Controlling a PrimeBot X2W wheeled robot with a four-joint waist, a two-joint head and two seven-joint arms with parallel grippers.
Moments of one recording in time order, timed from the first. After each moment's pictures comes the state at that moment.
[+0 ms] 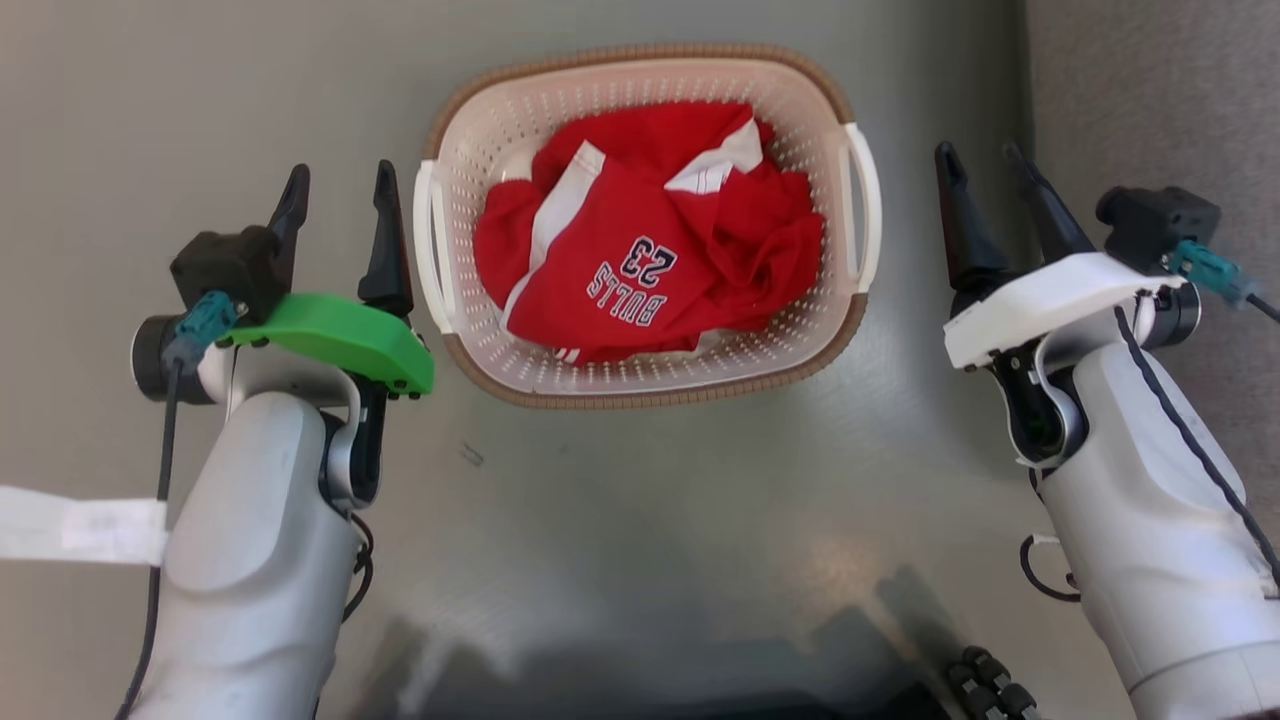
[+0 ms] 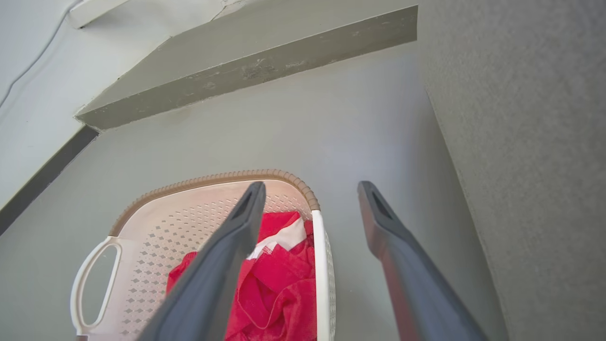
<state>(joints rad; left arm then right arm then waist) -0.60 0.03 -0.25 0.52 -0.39 0.01 -0.25 -0.56 -0.10 0.19 0.58 0.39 0.12 -0.25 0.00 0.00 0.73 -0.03</state>
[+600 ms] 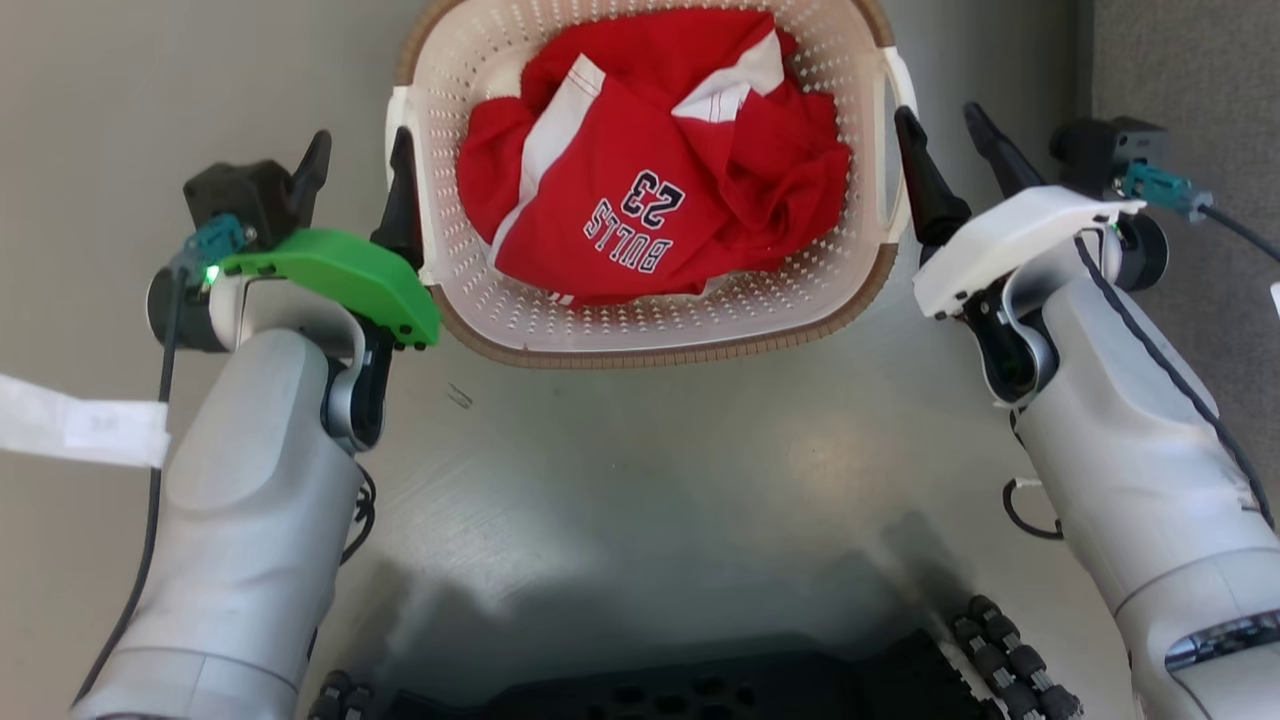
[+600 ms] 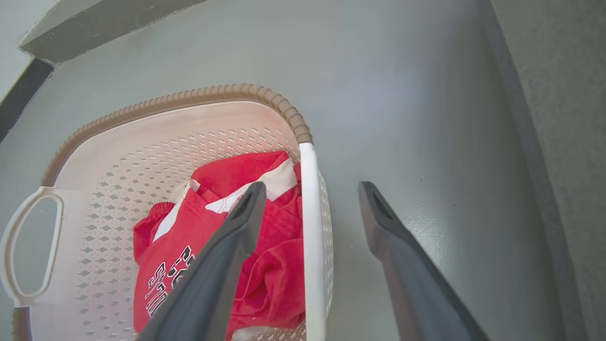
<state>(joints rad) -0.77 0.02 -0.33 0.74 -0.49 -0.03 -0.23 -0.75 -0.09 0.28 0.83 0.42 0.12 -0.24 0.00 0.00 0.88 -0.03</state>
